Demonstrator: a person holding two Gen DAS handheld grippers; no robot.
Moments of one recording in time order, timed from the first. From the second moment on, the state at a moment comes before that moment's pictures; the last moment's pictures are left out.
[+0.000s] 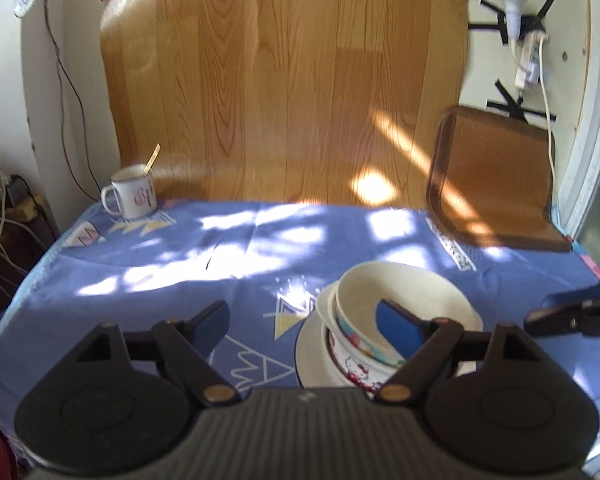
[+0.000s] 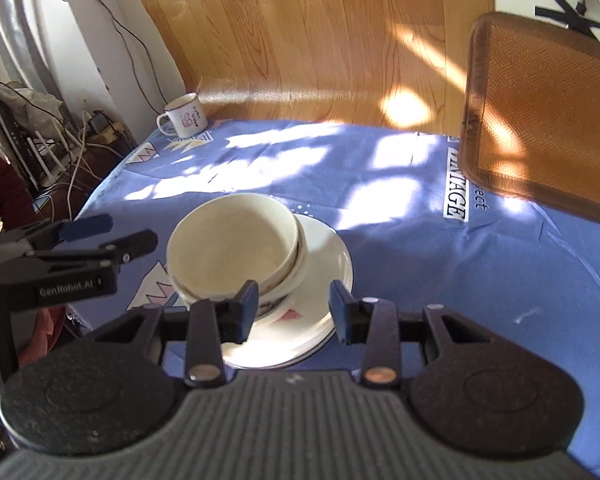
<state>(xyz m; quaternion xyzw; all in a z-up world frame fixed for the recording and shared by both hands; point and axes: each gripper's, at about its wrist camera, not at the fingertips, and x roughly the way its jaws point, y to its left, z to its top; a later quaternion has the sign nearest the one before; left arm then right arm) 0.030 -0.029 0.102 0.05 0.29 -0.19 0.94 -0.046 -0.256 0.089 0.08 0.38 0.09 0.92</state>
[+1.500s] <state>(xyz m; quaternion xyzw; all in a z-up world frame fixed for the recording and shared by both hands) -0.099 -0.020 0.025 0.03 0.27 -0.10 0.96 -0.170 -0.212 0.011 0.11 0.22 0.01 0.97</state>
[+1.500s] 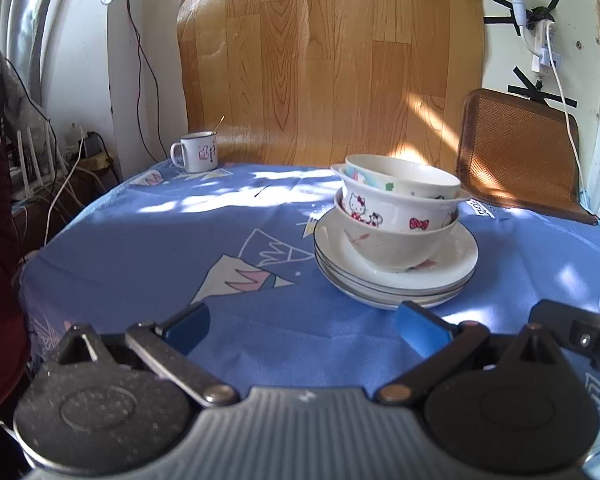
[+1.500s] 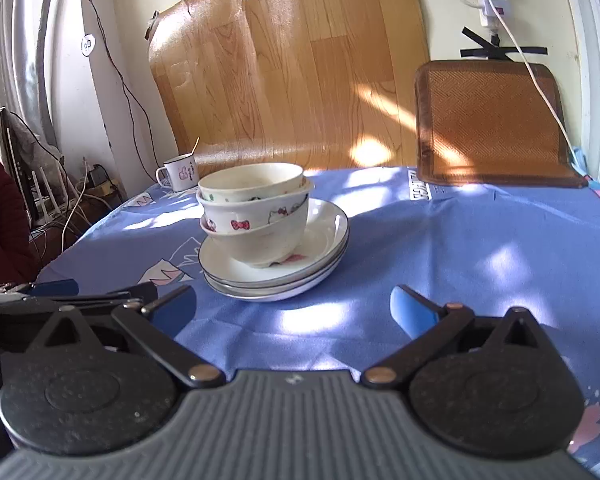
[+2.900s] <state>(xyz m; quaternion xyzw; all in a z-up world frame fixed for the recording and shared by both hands) -0.093 -0.029 -0.001 0.07 0.33 -0.04 0.94 -0.168 -0.206 -0.010 0.15 0.24 0.00 0.96</state>
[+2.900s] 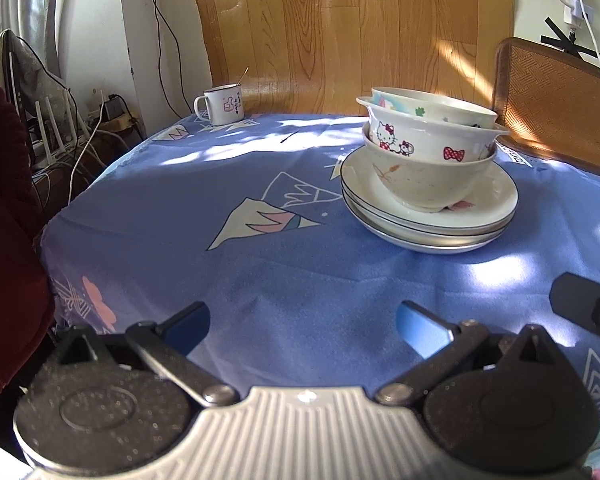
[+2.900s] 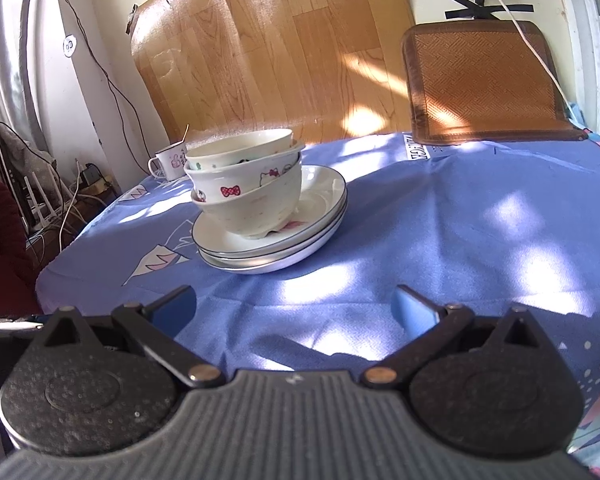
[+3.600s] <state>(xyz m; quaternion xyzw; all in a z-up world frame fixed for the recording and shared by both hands) -0.093 -0.034 -0.006 0.07 0.35 -0.03 0.93 -0.171 -0.216 -0.013 0.18 0.24 -0.01 0.95</state>
